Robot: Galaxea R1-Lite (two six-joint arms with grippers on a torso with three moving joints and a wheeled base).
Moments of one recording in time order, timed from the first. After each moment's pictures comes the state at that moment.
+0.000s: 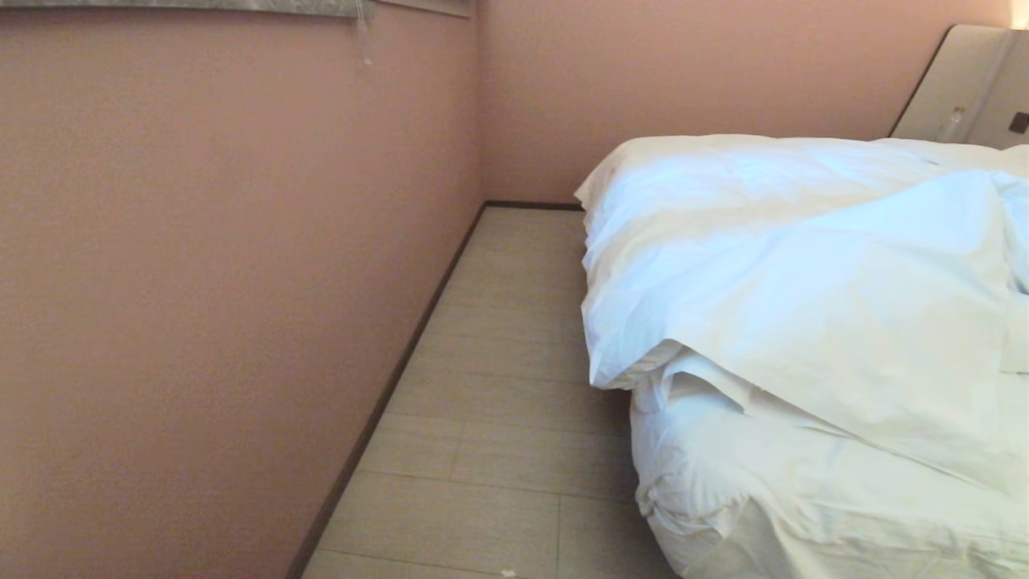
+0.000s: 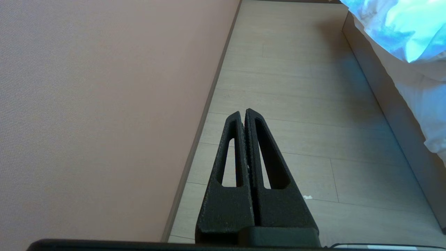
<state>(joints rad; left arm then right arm) 0.00 0.00 0.00 0.00 -0.01 -0.01 0.00 0.00 0.00 0.00 0.00 0.00</state>
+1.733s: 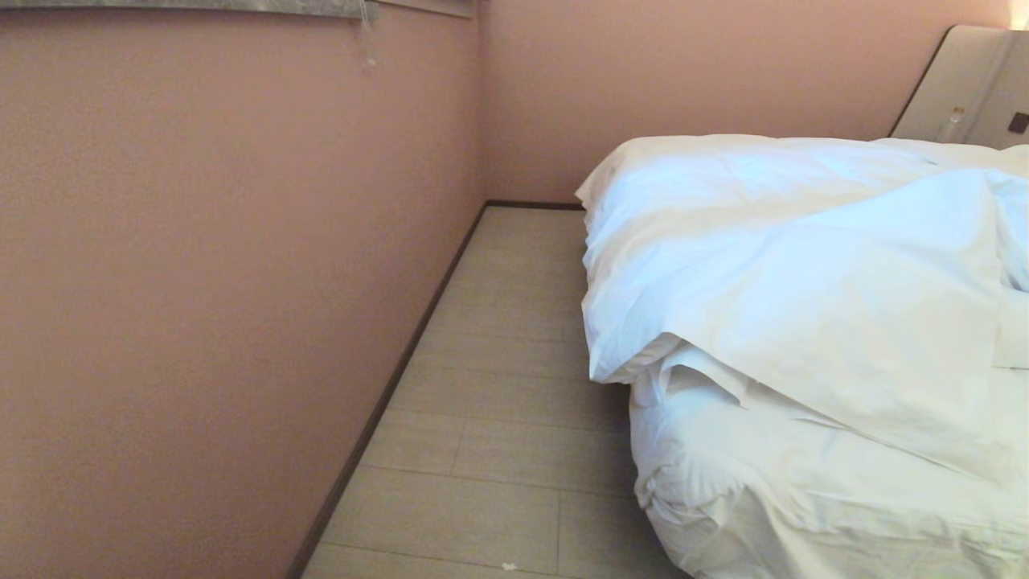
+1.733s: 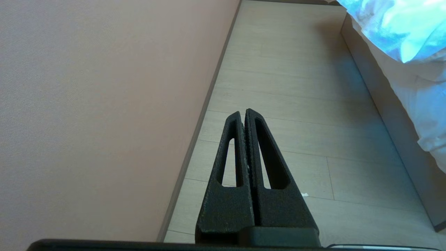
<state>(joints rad) 0.00 0.00 0.00 0.00 -0.01 -0.03 0.00 0.00 0.00 0.00 0.00 0.00</state>
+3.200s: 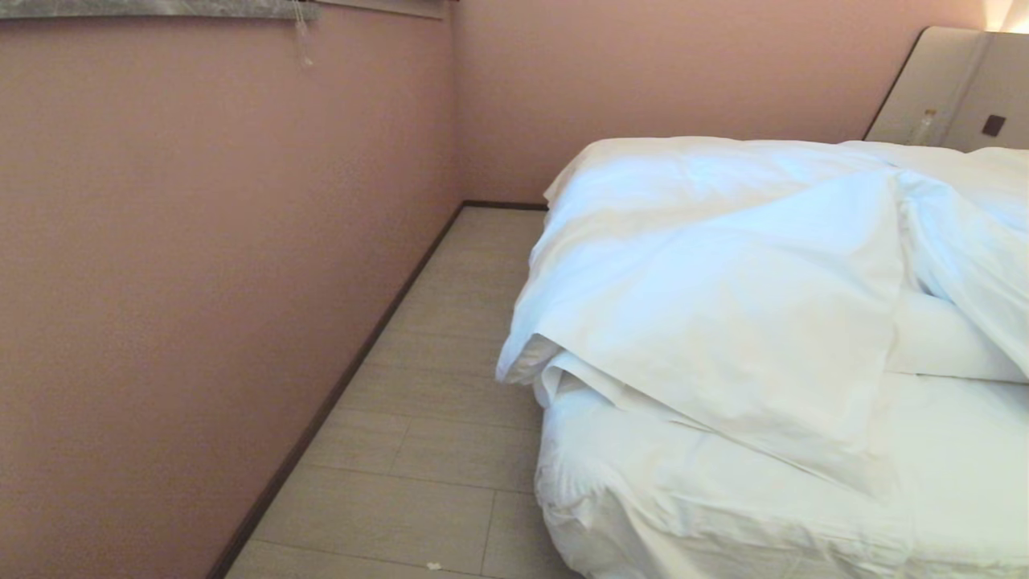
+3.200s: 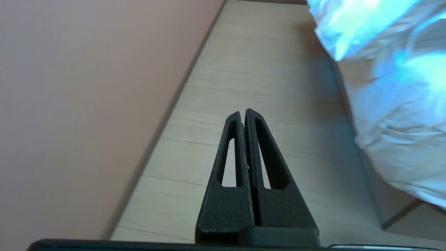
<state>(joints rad) 0.00 0.00 0.00 0.00 -0.01 -0.03 0.00 0.00 0.00 0.00 0.00 0.00</state>
